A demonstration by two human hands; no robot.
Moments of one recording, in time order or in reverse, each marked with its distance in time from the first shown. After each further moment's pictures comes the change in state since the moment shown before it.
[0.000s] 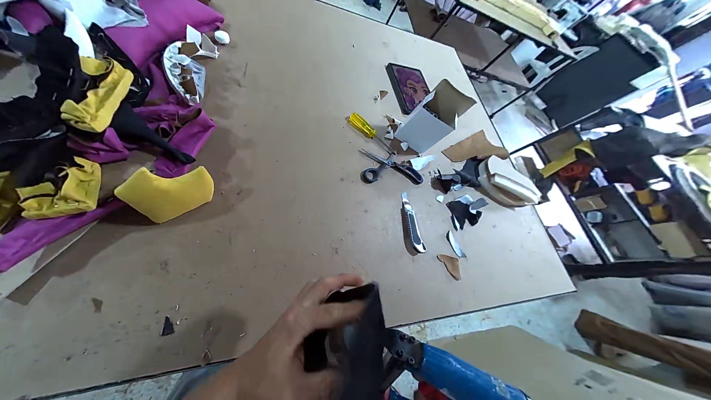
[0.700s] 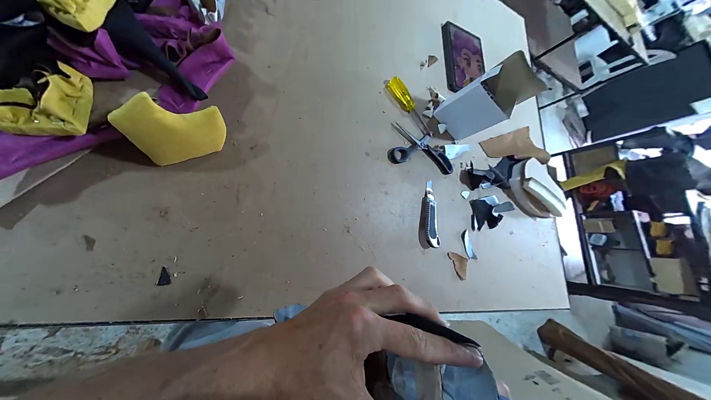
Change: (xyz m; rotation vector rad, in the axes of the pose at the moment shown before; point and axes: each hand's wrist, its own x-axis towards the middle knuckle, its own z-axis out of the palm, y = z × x) left_hand 0.031 0.017 0.018 0.069 -0.109 0.053; right_hand 0.061 -0.079 0.052 -0.217 -0.363 -0.683
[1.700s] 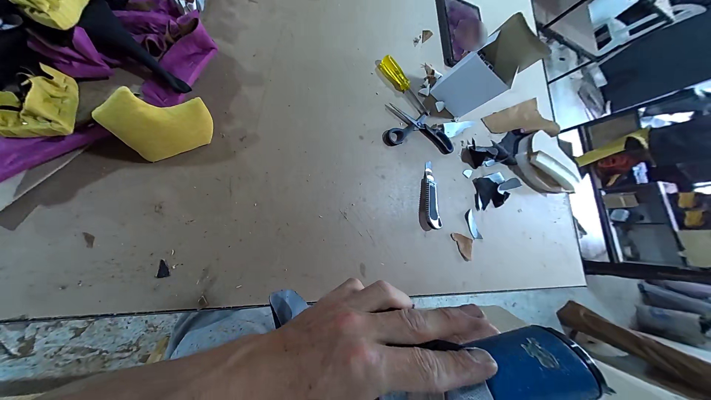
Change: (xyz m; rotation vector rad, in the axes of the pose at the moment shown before) left_hand -0.005 0.022 0.016 0.243 -0.089 0.091; right_hand -0.018 0.020 -0.079 0.342 -0.551 0.485
